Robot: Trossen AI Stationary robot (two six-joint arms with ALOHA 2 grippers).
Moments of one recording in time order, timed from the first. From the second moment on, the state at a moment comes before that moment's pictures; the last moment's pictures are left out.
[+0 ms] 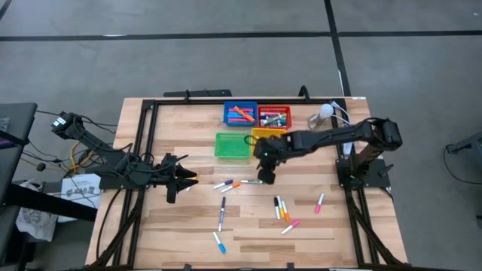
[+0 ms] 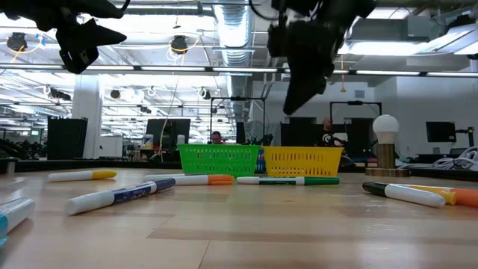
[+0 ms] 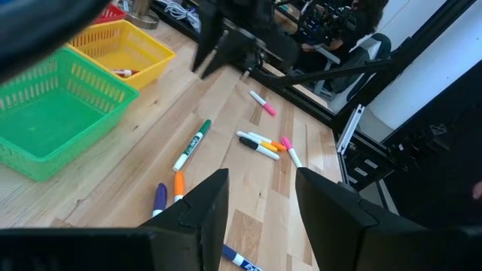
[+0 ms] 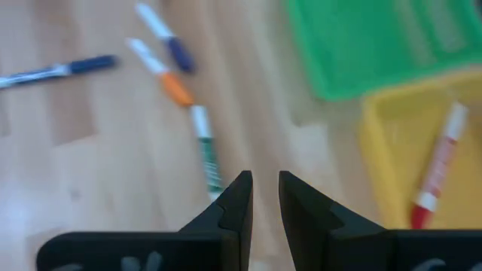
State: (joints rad) left arm -0.58 0.73 0.38 0.04 -0.58 -0.69; right arm 0.01 1.64 1.18 -0.63 0.03 0.24
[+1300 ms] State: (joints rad) left arm -0.59 0.74 0.38 0.05 -0.57 -0.69; right arm 0.17 1.83 1.17 -0.41 0.08 0.16
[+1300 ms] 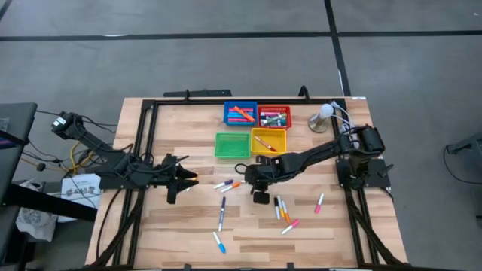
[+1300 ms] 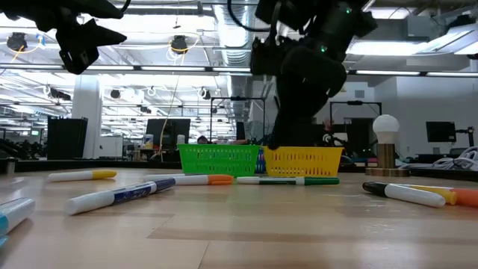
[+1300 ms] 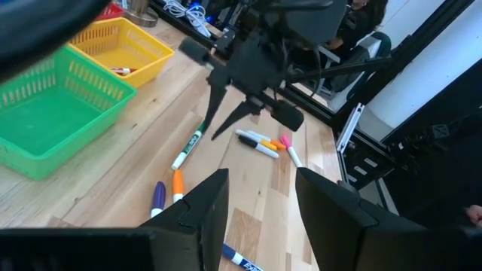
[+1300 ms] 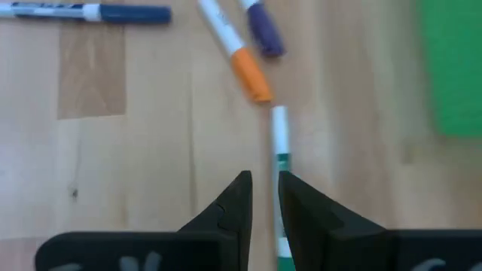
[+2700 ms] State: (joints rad) left arm -0.59 0.75 0.38 0.05 -0.57 -0.70; right arm 0.18 1.75 1.17 -0.52 -0.02 0.20
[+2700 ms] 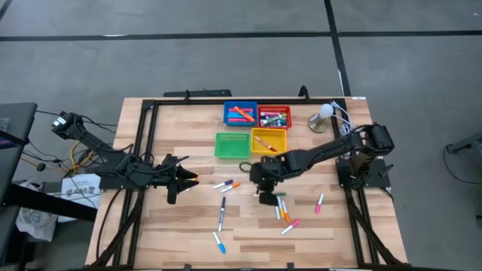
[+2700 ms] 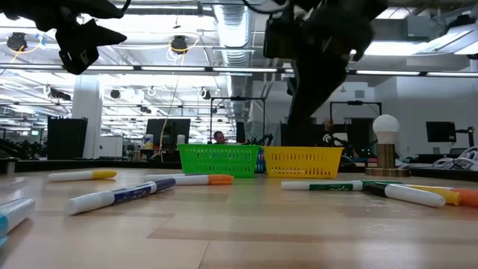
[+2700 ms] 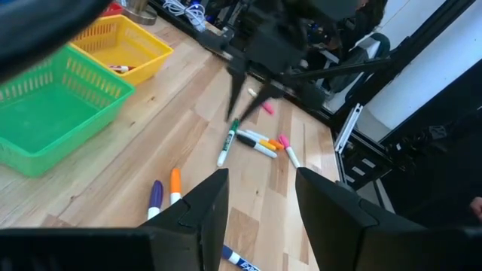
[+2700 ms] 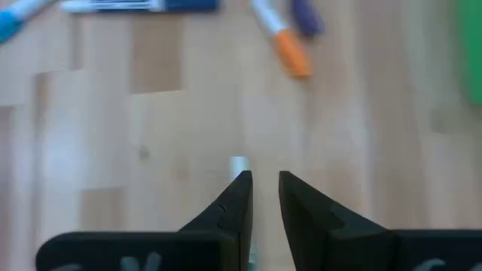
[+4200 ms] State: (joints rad) left arm -0.59 0.75 0.38 0.06 -0.55 -0.69; right arm 0.24 1.94 1.18 -0.55 0.12 0.37
